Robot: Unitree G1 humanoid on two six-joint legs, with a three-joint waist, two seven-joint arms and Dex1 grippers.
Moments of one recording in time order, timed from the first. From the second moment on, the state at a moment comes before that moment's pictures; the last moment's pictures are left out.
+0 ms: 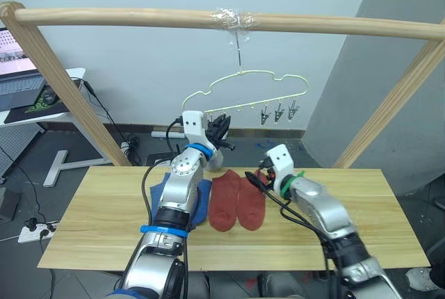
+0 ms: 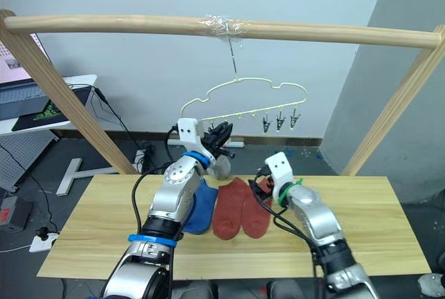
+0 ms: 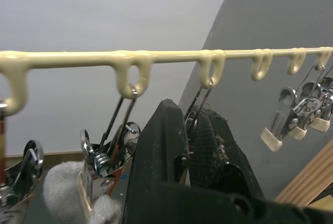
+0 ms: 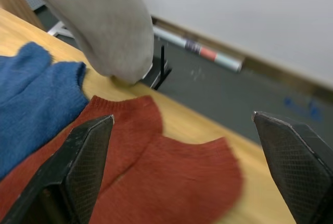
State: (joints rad) left arm -0.52 0.07 0.00 0.33 -0.14 0.06 -0.33; right arm -0.34 -0.13 0.22 0.14 0.10 0.58 0.32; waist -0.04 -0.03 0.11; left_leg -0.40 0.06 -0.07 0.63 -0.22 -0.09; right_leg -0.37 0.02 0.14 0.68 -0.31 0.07
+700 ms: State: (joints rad) left arm -0.46 0.08 -0.01 0.24 -0.13 0.10 -0.32; right arm -0.30 -0.22 0.38 0.47 -0.13 0.28 0.36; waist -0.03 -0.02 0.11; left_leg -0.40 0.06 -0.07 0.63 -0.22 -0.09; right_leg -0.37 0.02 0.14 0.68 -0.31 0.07
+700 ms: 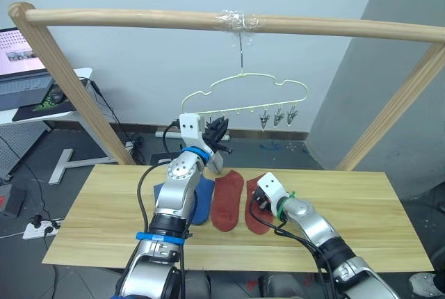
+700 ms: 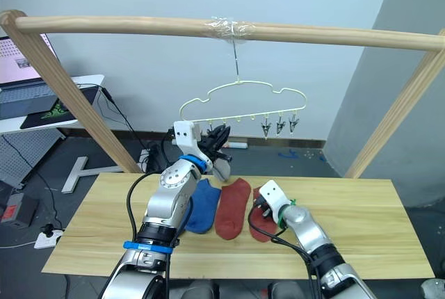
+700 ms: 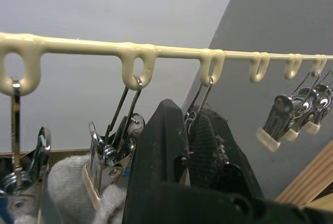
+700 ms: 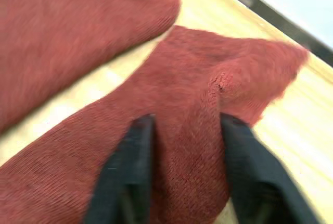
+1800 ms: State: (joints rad) left arm -0.52 0.07 0.17 0.13 -0.65 0.73 -0.42; right arm -0.41 -0.48 0.43 0.09 -0.34 -0.05 0.65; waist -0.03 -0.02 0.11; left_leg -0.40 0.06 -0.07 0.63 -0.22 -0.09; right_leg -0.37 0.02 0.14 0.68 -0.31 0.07
